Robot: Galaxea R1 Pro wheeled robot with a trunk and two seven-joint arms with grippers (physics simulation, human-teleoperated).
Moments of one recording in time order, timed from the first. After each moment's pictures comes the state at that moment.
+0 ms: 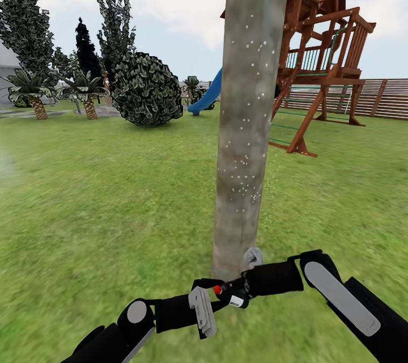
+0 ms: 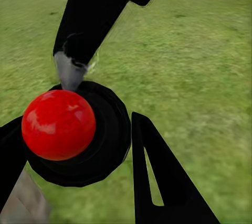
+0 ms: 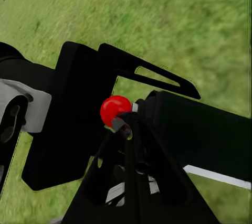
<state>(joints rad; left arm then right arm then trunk) -0.38 0.18 -0.75 -1.29 0.15 -0.04 -0.64 -0.50 -0.45 0.59 -1.60 -1.22 1.05 0.14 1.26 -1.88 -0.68</state>
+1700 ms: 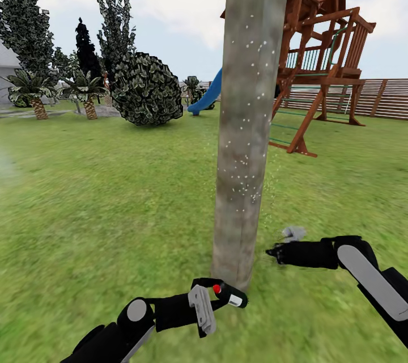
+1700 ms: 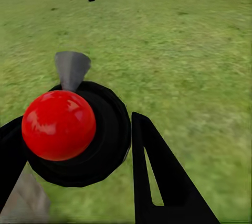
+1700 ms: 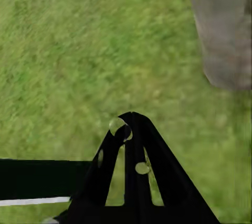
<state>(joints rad) -0.38 0.18 -0.74 -1.30 0.15 -0.01 -0.63 -0.48 -0.52 0.34 -1.60 -1.17 1.05 -0.12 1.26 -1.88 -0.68</state>
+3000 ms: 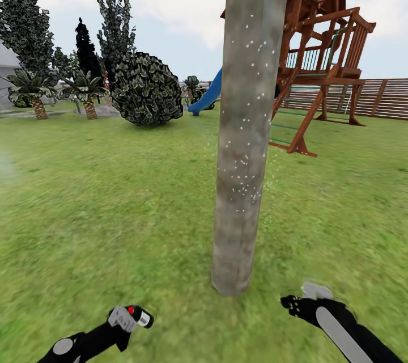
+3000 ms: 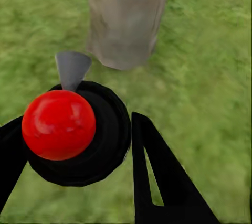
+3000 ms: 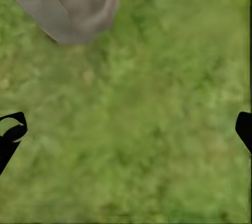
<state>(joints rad) -0.36 0.28 -0.33 -0.55 0.16 -0.26 -0.62 -0.30 -0.37 0.40 -1.14 -0.93 0.58 -0.43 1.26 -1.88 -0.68</state>
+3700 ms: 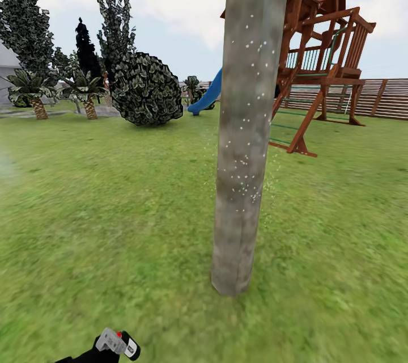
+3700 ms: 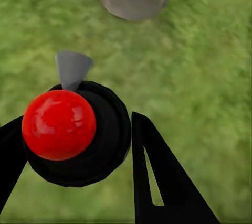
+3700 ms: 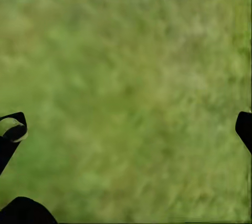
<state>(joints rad) -0.36 0.27 -0.30 -0.35 0.17 -0.27 -0.62 -0.29 -0.29 0.40 -0.20 -0.94 0.14 -0.43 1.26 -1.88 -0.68</state>
